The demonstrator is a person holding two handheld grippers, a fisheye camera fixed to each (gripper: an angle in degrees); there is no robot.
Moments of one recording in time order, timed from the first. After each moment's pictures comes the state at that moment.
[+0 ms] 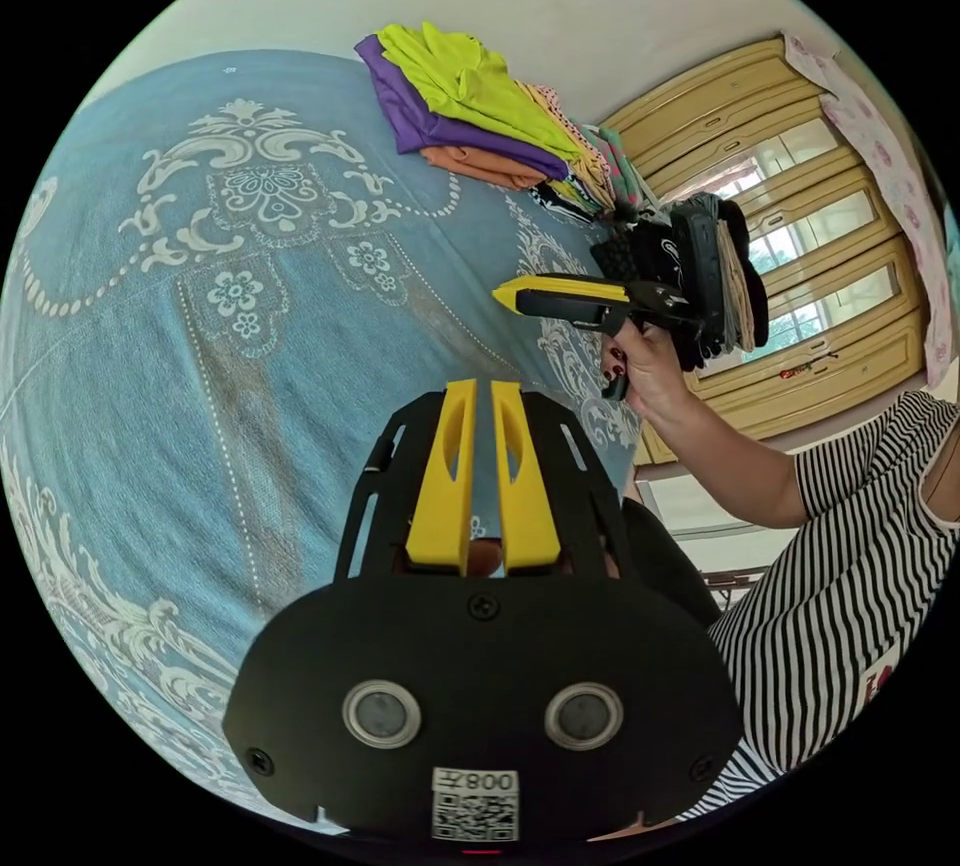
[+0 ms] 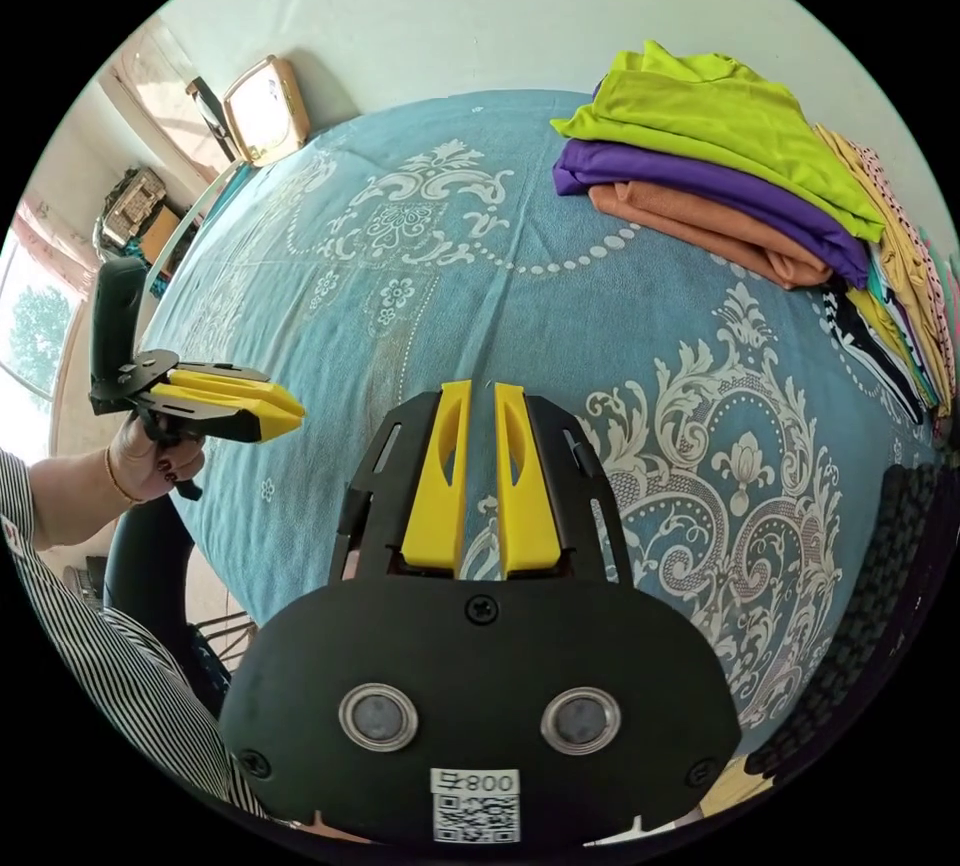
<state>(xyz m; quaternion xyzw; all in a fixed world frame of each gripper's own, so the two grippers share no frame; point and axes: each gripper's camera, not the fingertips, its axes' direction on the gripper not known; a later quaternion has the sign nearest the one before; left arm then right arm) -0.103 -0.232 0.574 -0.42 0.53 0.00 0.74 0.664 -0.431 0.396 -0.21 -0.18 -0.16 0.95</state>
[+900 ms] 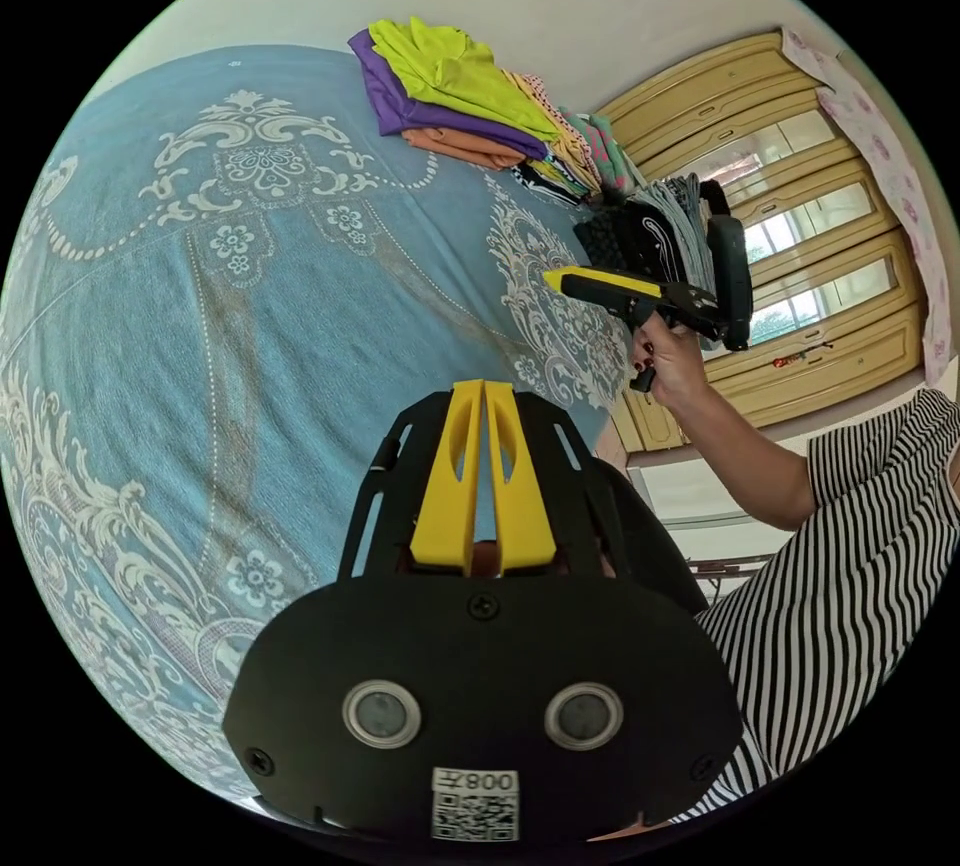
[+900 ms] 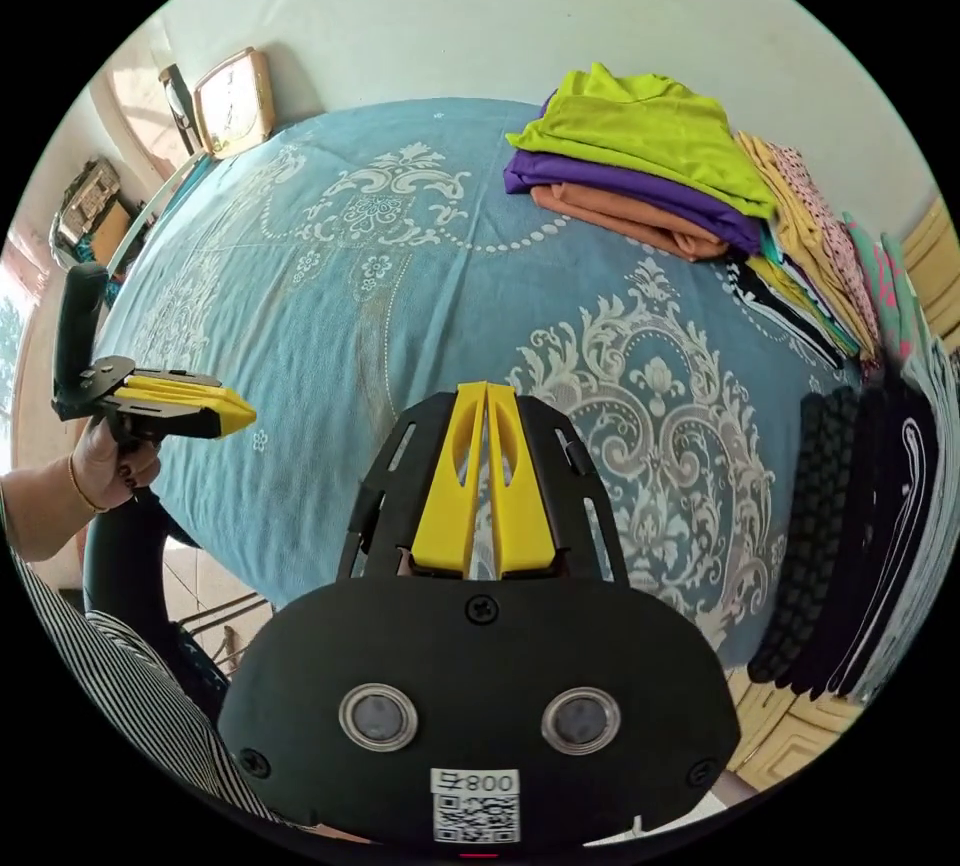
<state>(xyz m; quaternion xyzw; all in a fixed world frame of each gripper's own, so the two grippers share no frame) -0.130 -0.177 0.448 -0.43 0.54 0.01 0.73 0.730 -0.351 0.250 -0.20 -0.09 -0.13 0.97</state>
